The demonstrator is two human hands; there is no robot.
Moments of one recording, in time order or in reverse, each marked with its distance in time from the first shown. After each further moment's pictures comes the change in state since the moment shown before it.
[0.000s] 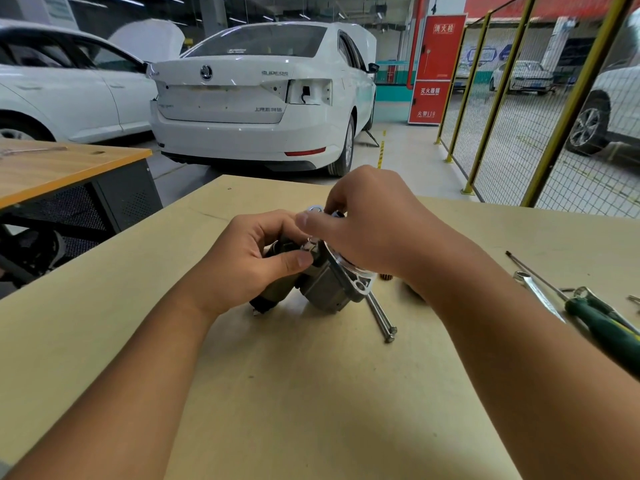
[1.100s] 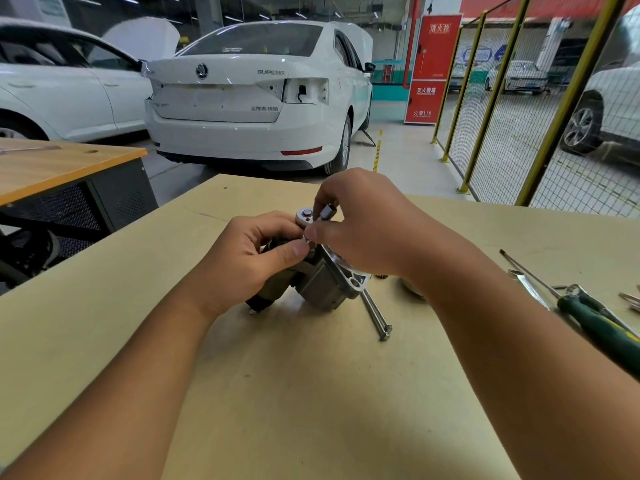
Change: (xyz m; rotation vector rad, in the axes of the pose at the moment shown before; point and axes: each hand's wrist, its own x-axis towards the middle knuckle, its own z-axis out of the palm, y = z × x) left_hand 0.001 -0.003 0.004 -0.070 0.003 0.004; right_hand 0.001 -0.002 -0.006 -0.002 -0.146 0.024
